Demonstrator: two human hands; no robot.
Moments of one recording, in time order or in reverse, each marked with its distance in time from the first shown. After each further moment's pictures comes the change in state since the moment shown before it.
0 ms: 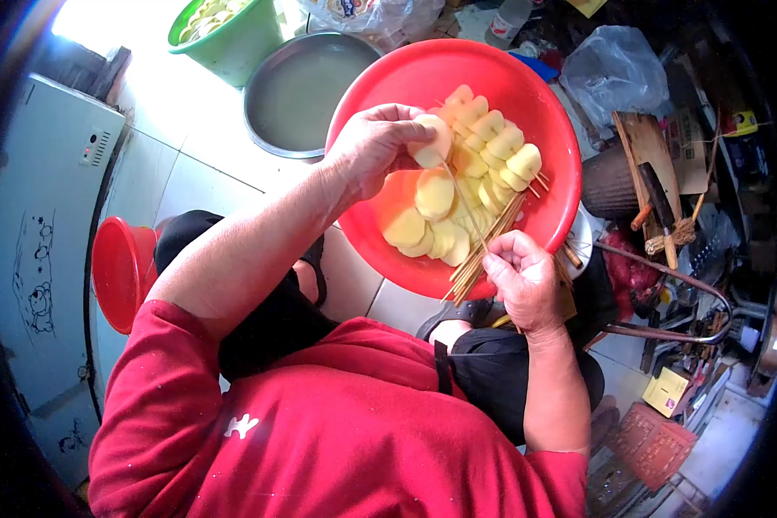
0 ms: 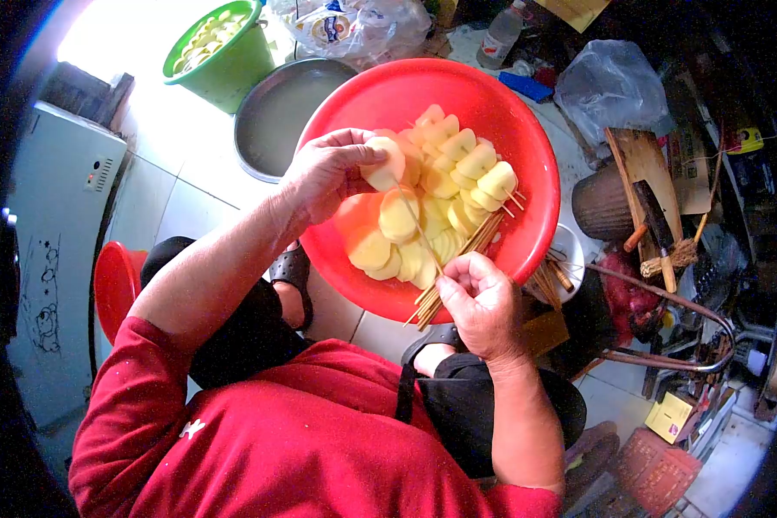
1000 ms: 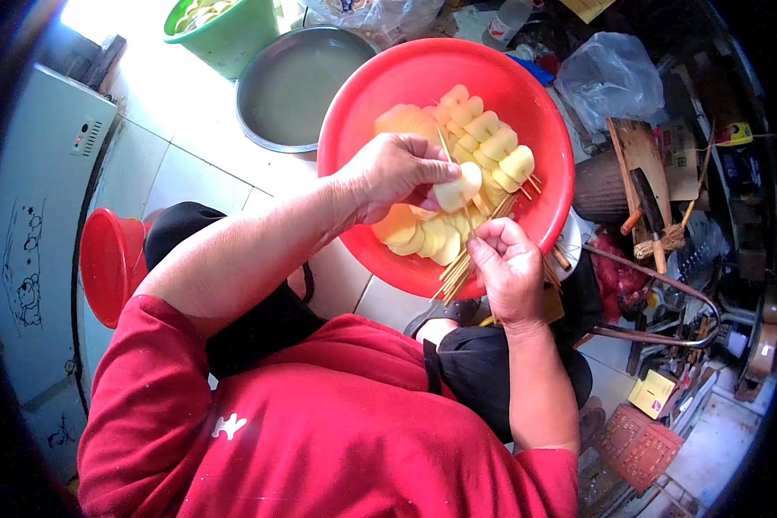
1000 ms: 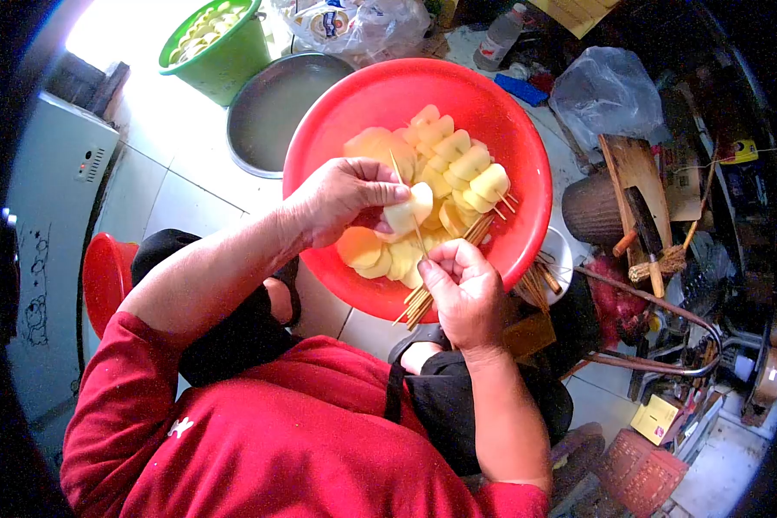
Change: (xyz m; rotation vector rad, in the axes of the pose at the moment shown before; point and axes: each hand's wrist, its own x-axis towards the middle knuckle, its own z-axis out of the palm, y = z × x) left_hand -0.015 -0.013 0.015 0.168 -0.165 -0.209; right_hand 0.012 0.001 0.015 0.178 0.048 -0.085
